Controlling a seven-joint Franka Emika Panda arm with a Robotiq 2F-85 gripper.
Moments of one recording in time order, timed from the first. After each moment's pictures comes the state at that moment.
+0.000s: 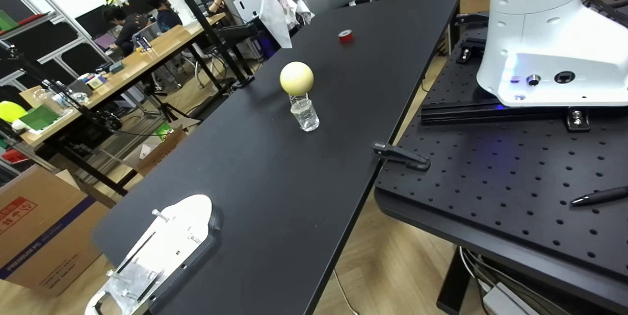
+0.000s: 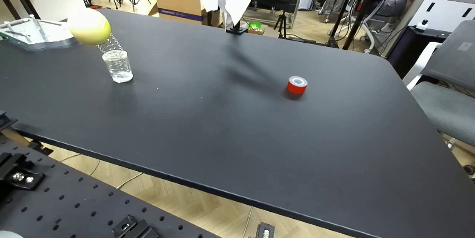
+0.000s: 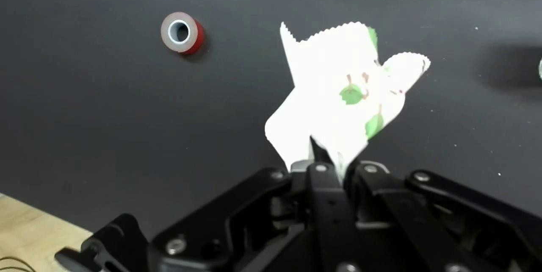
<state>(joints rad) 0.00 0.28 0.01 -1.78 -0.22 1.93 -0.35</state>
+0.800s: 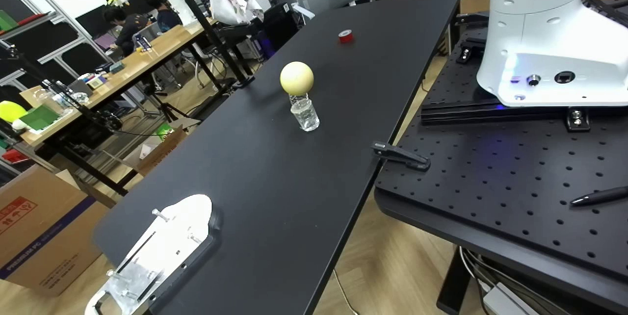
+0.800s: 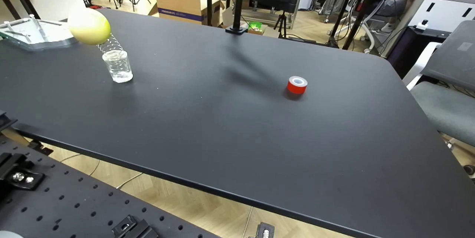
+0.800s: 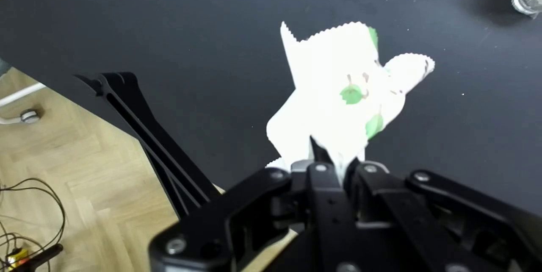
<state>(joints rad) 0.14 0.46 0.06 -1.36 -0.29 1.73 -0.29</state>
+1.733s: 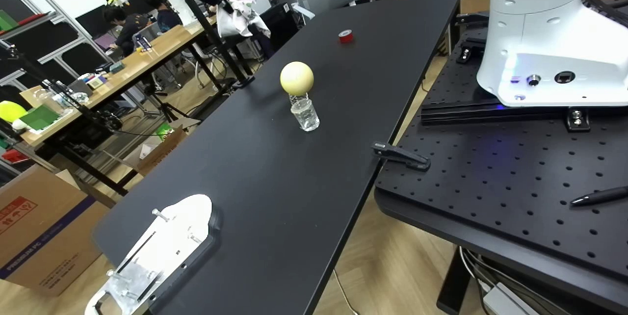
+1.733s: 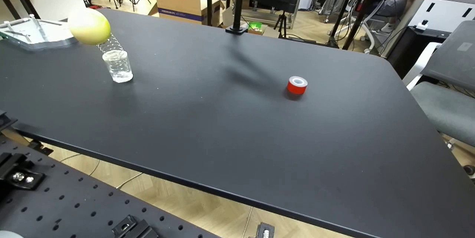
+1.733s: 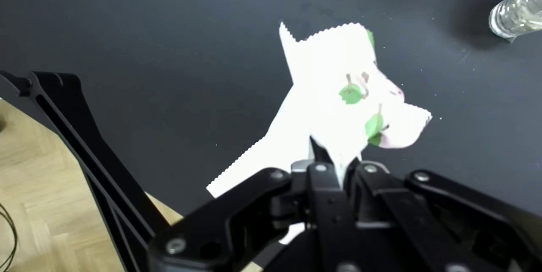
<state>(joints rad) 0.16 0.54 0.07 -1.34 -0.29 1.69 -0.30</state>
